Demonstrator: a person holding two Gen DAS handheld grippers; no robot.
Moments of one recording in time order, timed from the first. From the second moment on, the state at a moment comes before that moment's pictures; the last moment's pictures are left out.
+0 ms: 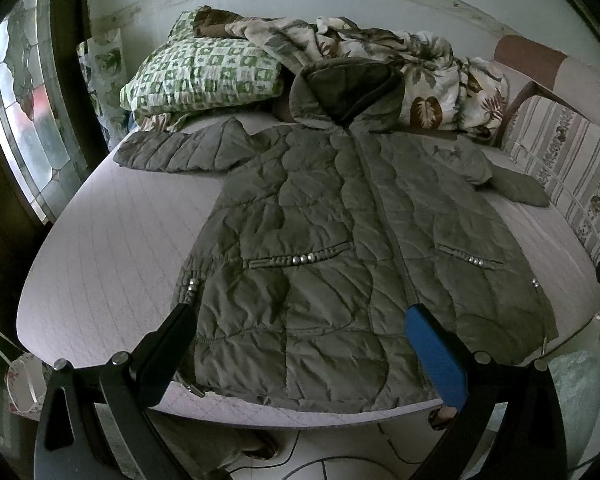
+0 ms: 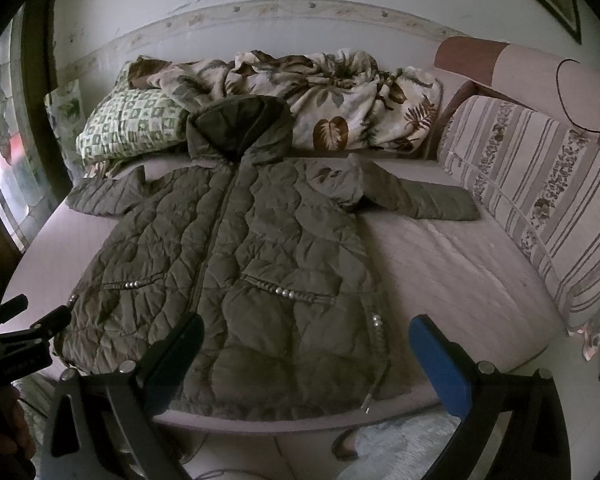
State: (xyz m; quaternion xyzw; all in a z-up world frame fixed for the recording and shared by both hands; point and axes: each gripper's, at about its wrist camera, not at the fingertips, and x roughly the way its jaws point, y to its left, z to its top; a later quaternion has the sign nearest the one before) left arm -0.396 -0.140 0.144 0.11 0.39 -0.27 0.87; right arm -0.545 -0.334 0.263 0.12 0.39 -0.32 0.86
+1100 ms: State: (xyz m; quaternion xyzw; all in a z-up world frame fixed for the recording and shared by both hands) left arm -0.179 -0.057 0.105 0.07 0.48 -0.17 0.86; right arm -0.432 -0.313 0.242 0.05 0.42 -0.24 0.87
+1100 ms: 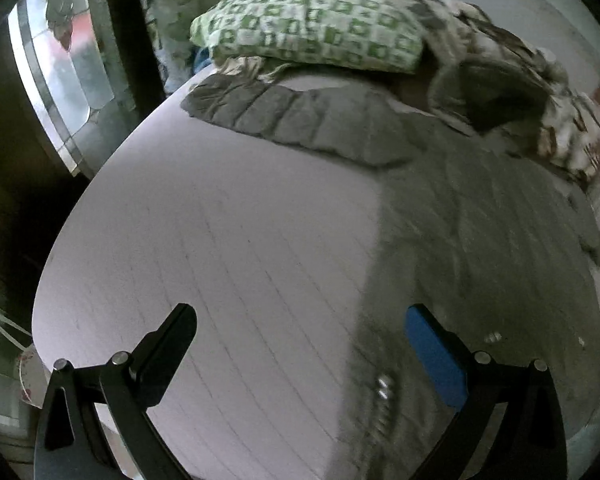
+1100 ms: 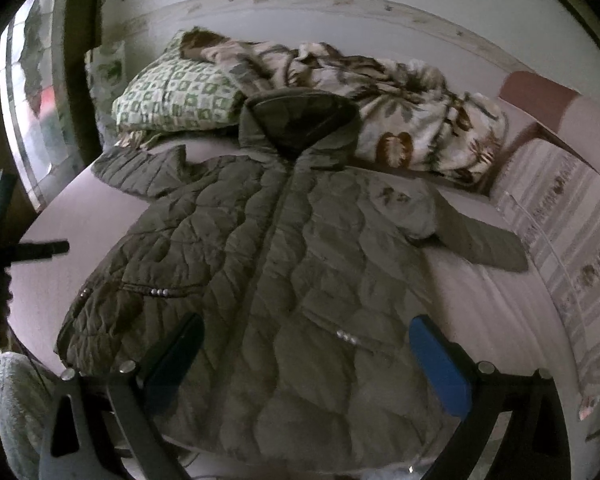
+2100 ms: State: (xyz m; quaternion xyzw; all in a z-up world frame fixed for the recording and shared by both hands) left arm 0.178 -0.004 0.033 -0.09 0.55 -0.04 0.83; right arm -0.155 -0.313 0.159 0.01 0.51 -0.09 0.86
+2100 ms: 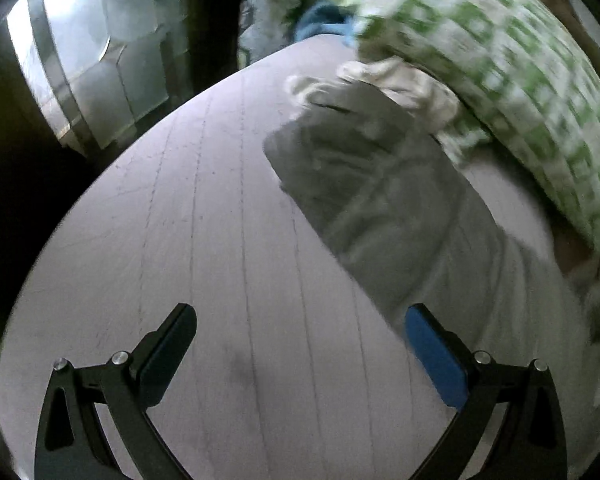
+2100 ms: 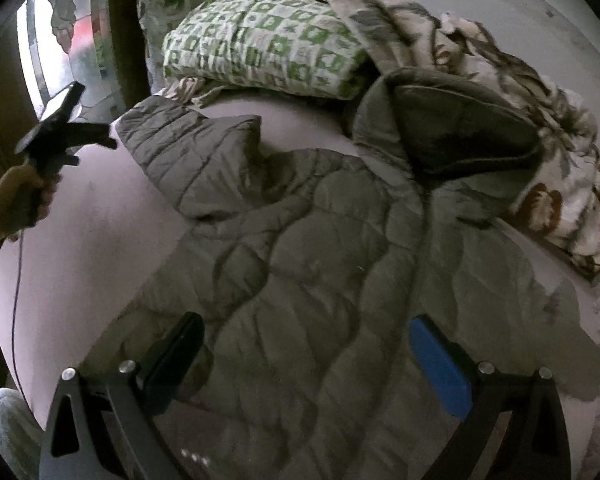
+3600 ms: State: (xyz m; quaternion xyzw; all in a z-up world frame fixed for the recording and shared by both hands) left arm 0.108 -0.015 0.152 0.02 0.40 -0.14 0.90; right arm 0.028 -0.342 0.039 0.04 0.59 -0.14 0.80
